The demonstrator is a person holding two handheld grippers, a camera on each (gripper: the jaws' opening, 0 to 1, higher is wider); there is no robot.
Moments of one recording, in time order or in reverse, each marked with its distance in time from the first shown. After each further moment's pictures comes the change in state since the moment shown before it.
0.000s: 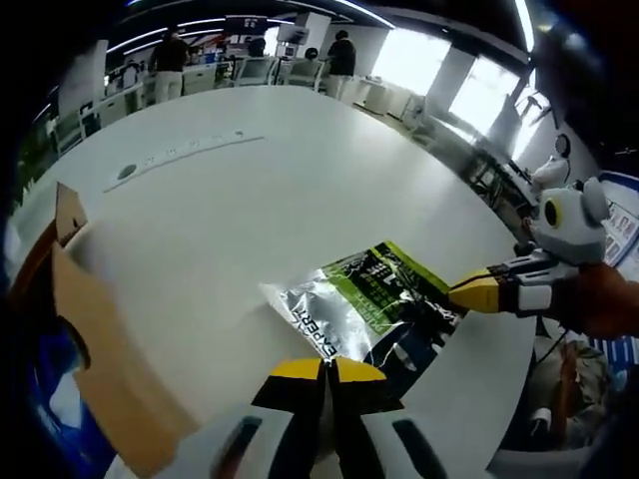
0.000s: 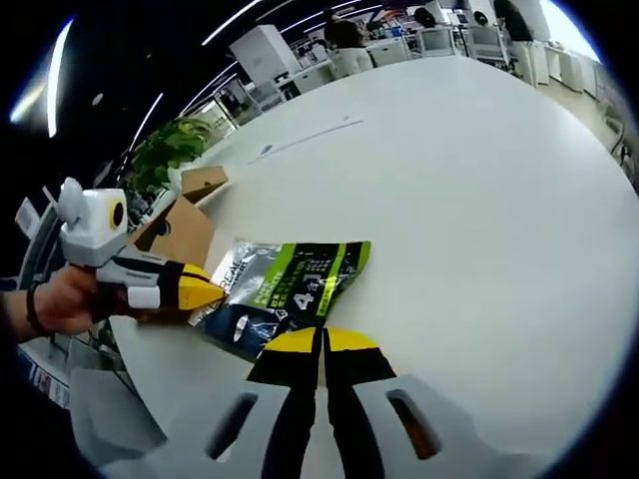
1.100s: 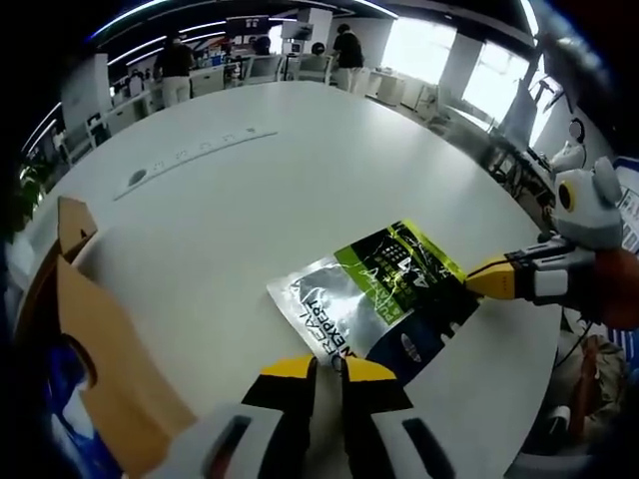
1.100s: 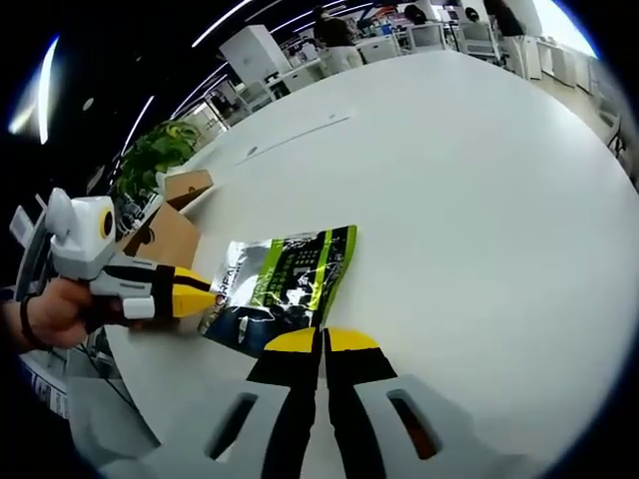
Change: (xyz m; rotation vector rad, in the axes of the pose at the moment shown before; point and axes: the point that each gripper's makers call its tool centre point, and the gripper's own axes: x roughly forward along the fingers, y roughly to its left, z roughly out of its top) left arm 0.013 0.017 -0.002 0.035 0.016 0.092; right arm 0.006 -0.013 0.000 0.028 0.003 -0.034
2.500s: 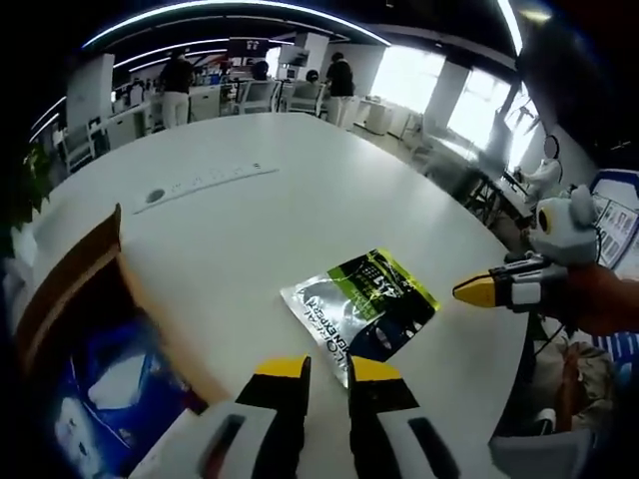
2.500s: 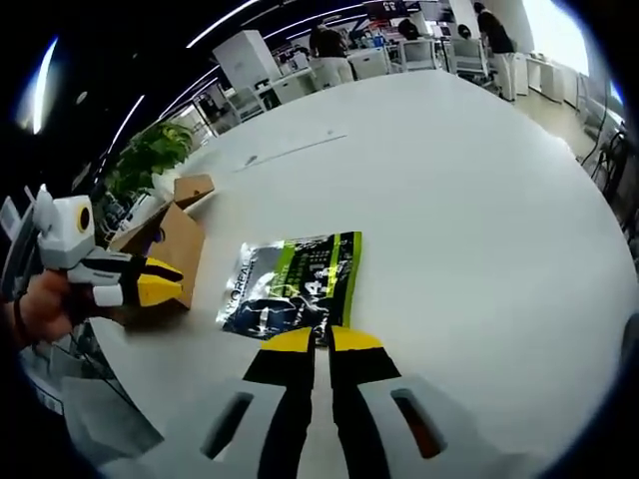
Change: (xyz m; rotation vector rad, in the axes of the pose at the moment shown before) left arm -0.070 0.003 0.003 -0.020 -0.134 -0.079; right arm -0.037 0.028 0.004 -0.037 -0.047 -0.090
